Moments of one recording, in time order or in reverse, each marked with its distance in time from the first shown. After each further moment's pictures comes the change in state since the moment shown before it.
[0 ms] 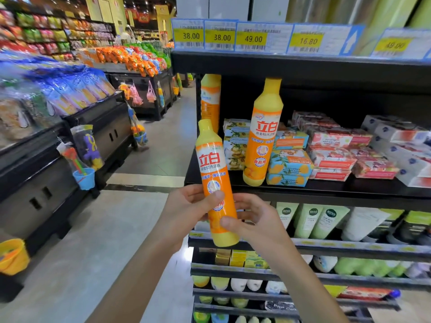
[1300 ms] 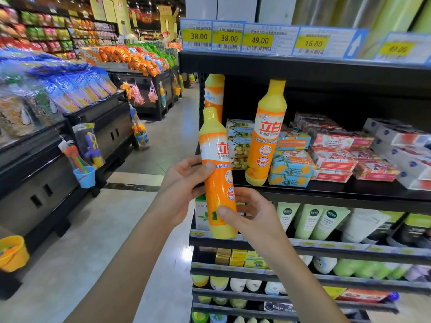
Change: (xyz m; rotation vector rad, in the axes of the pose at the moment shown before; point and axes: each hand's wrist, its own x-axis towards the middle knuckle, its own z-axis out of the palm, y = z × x) left_hand 0.021 0.024 -0.014 -0.335 -0.073 0.113; right_hand 0.001 -0.007 0.013 0.031 0.032 -0.033
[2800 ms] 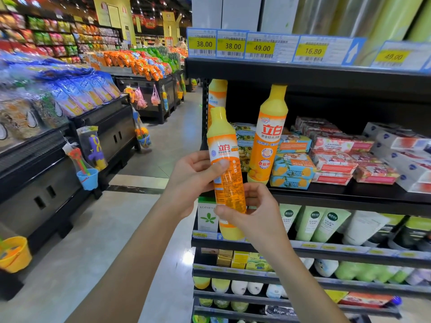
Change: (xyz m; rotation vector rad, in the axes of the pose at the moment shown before) left_hand -0.001 0.016 0.013 0.153 -0.010 0.071; right_hand -0.002 -0.019 0.009 -0.079 0.145 -0.022
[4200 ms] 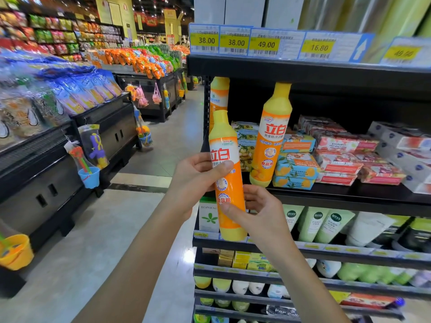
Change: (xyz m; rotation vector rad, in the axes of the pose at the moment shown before) left_hand 0.004 -0.003 0.003 0.093 0.076 -0.042; right_hand 0.006 0.008 -0.002 0.058 -0.039 0.008
